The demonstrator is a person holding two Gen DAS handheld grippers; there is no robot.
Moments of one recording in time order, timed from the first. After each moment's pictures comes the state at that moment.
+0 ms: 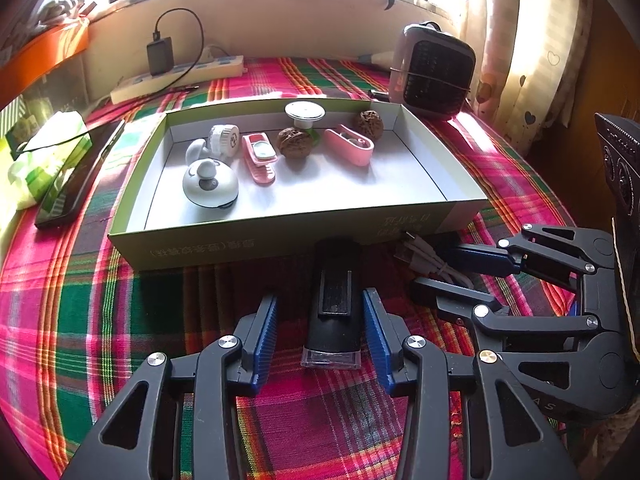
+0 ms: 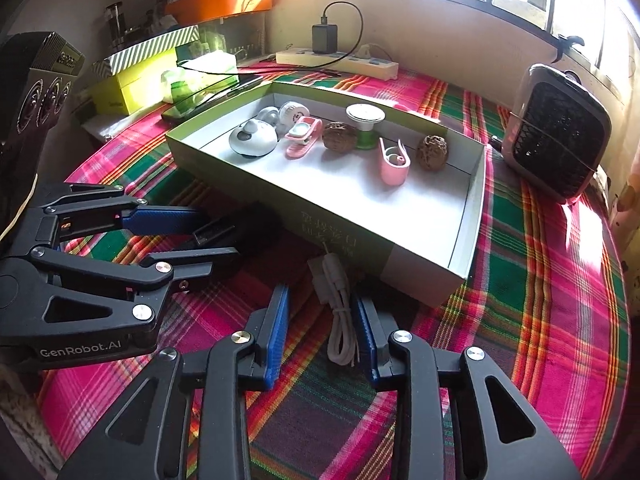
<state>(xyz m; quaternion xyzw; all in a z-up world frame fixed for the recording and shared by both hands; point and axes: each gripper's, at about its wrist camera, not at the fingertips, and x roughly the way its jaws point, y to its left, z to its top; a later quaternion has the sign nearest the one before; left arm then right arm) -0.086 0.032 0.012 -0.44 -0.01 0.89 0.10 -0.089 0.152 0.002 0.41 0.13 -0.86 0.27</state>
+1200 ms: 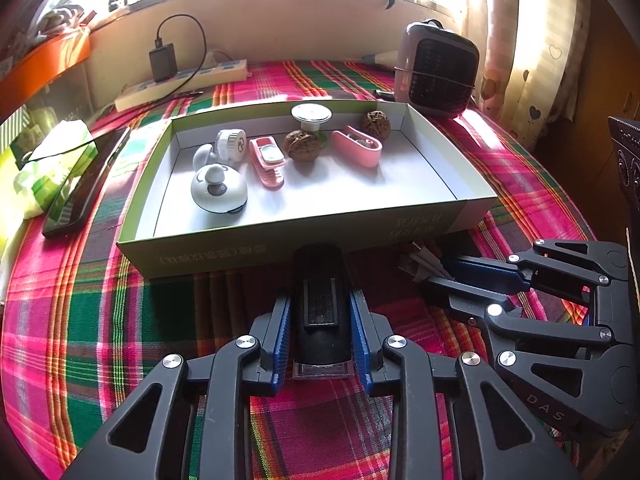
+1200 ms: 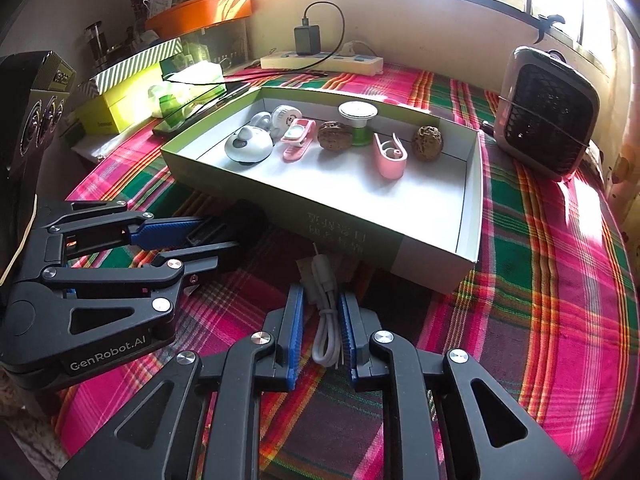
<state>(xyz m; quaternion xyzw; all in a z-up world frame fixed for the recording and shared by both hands) -0.087 0.031 0.011 -0.44 0.00 0.89 0.09 -0.085 0.149 0.002 0.42 0.09 -0.87 0.24</state>
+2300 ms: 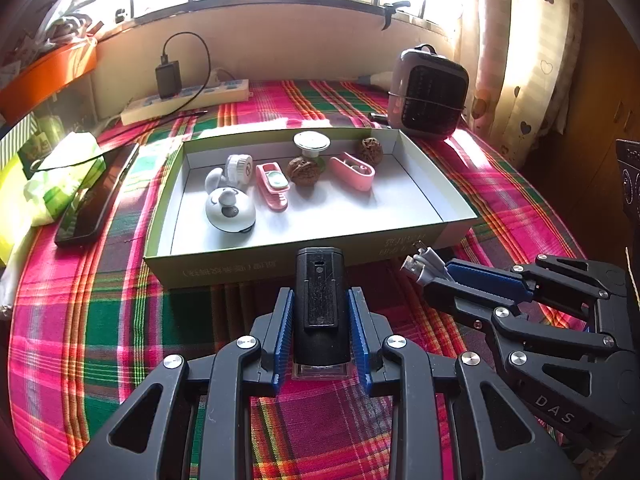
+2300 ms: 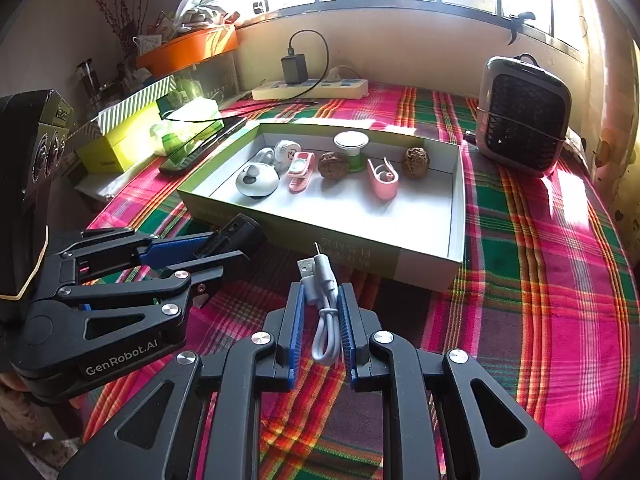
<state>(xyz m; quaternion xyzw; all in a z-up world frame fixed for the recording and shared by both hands) -0.076 0.023 0.031 -0.41 -0.01 0.90 0.10 -0.070 0.151 0.025 0.40 0.04 -0.89 0.23</state>
